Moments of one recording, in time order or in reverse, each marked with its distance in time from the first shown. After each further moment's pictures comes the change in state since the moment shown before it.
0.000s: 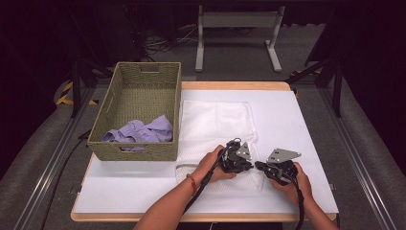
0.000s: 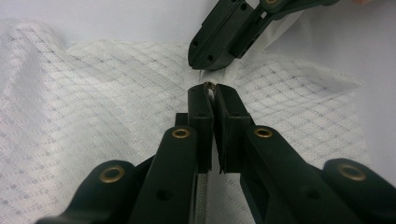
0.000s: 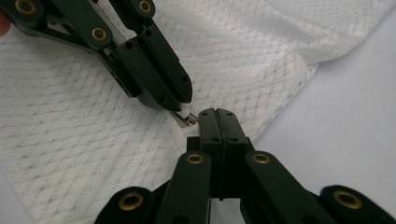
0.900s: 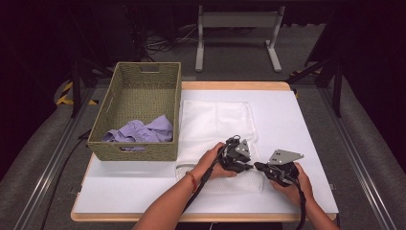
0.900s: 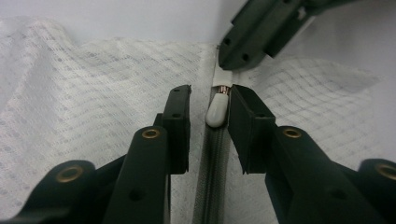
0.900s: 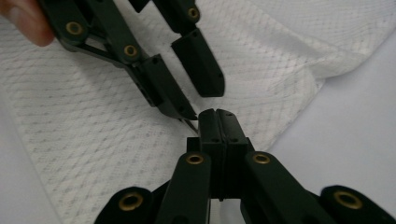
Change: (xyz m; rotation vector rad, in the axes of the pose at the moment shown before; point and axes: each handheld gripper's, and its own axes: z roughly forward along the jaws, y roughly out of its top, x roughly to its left) left arm 0.011 0.001 0.002 -0.011 -0.017 -0.023; right arm 0.004 0.001 -0.007 -0.043 0.037 -0.019
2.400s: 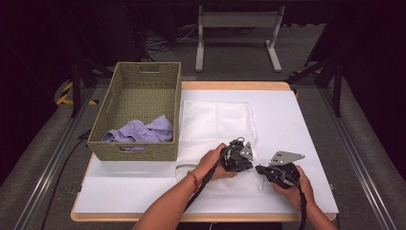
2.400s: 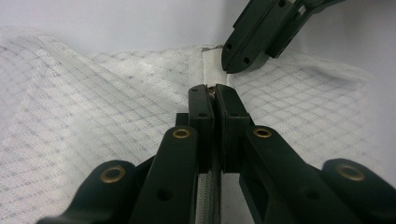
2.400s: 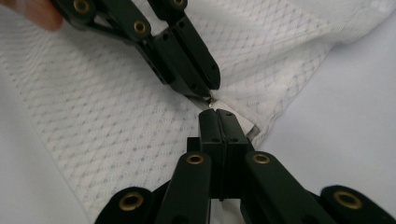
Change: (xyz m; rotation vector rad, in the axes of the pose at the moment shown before) left arm -0.011 0.009 0.001 0.056 0.040 0.076; right arm 0.002 -0.005 -0.003 0.019 0.018 0.082
